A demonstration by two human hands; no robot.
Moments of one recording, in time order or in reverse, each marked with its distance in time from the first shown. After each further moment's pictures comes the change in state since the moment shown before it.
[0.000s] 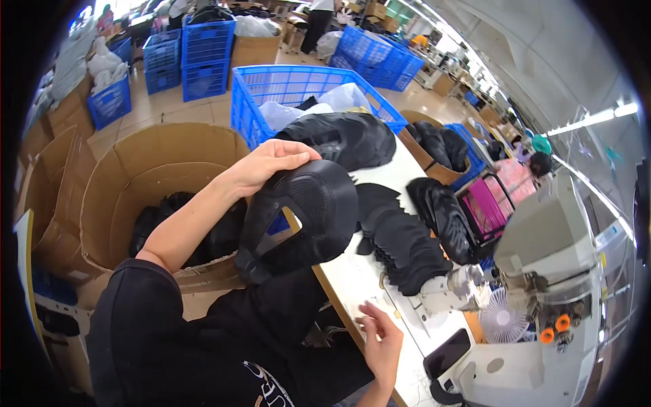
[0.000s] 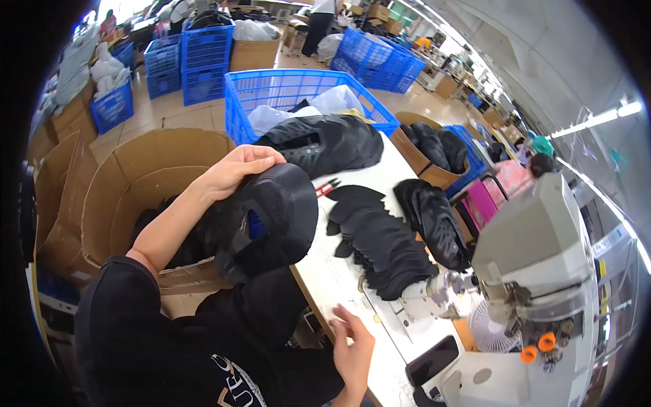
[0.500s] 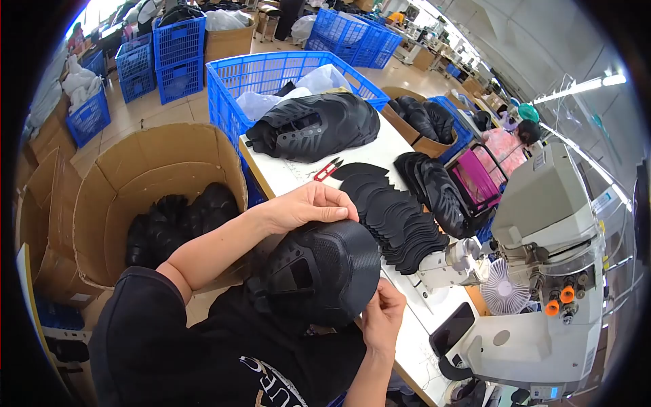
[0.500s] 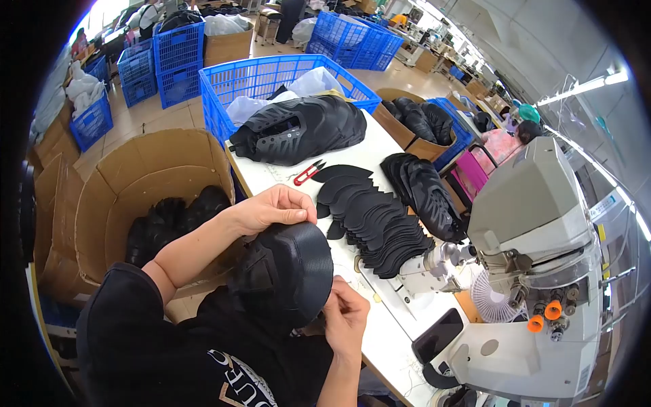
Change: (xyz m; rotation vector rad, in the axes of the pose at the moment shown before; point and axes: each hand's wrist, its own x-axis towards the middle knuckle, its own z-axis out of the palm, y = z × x) left_hand 0.006 -0.051 0.078 -0.161 -0.387 -0.114; right_hand 0.019 -0.026 0.022 0.669 -0.037 -0.136
